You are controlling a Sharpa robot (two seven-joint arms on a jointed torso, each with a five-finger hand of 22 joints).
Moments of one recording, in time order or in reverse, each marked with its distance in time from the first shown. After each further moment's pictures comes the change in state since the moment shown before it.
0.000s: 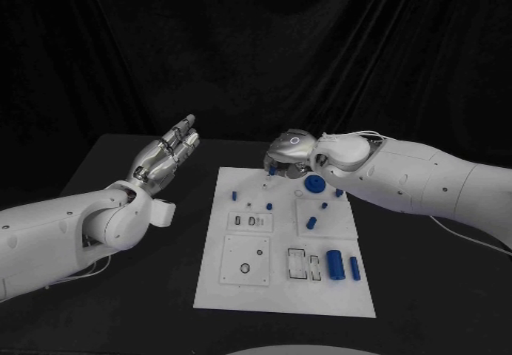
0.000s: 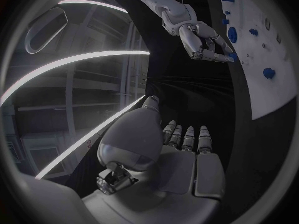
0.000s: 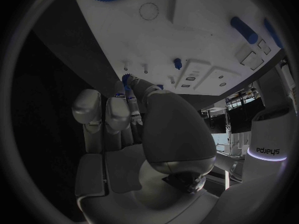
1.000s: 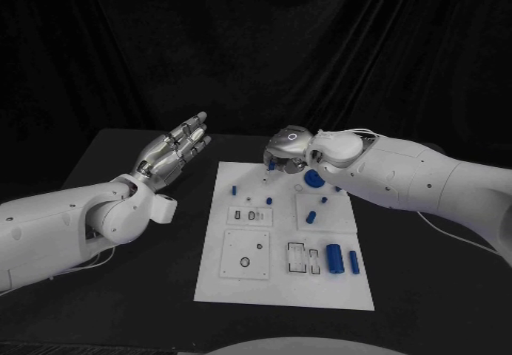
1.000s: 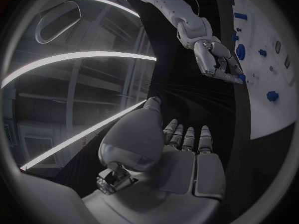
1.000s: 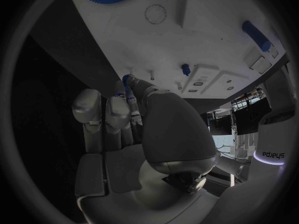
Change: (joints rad) left arm 0.000 0.012 0.000 -0.013 -0.007 0.141 0.002; left_hand 0.021 0.021 0.003 -0.003 0.023 0.060 0.052 0.005 0.007 0.003 0.052 0.016 0.001 0.001 0.016 0.000 0.001 0.000 -0.001 0.026 0.000 0.000; right arm -0.029 0.062 0.000 -0.099 0.000 0.000 -0.024; right_hand 0.000 0.000 0.003 0.003 0.010 -0.007 0.000 -0.008 -0.001 0.000 0.000 -0.010 0.001 -0.007 0.001 -0.011 -0.014 0.000 0.000 0.000 -0.009 -0.005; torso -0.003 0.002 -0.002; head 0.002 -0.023
